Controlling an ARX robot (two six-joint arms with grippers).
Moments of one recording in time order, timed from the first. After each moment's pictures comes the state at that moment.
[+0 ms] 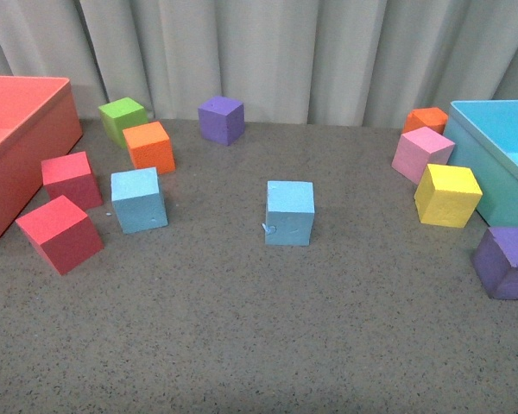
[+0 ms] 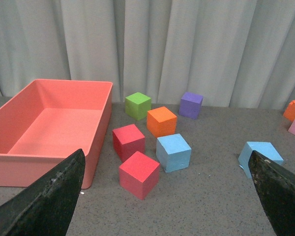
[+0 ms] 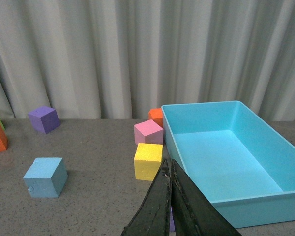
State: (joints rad) left arm 0.00 0.00 0.02 0.00 0.00 0.00; right arm 0.00 0.36 0.00 0.36 0.00 0.00
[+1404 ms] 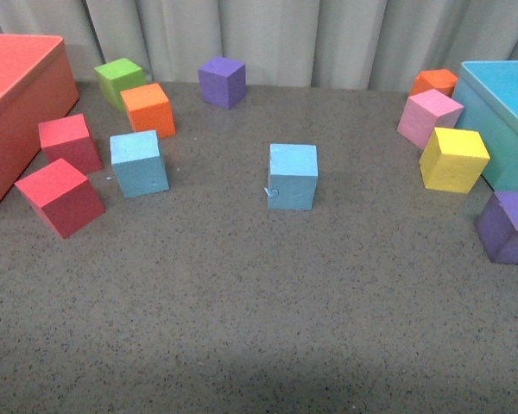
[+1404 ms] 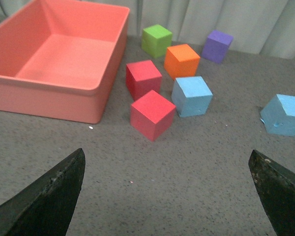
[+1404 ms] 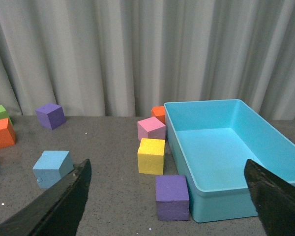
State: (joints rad) left arm -0.05 0.26 0.07 -0.07 -0.13 -0.09; right arm 0.00 0.00 0.00 0.00 0.00 0.00
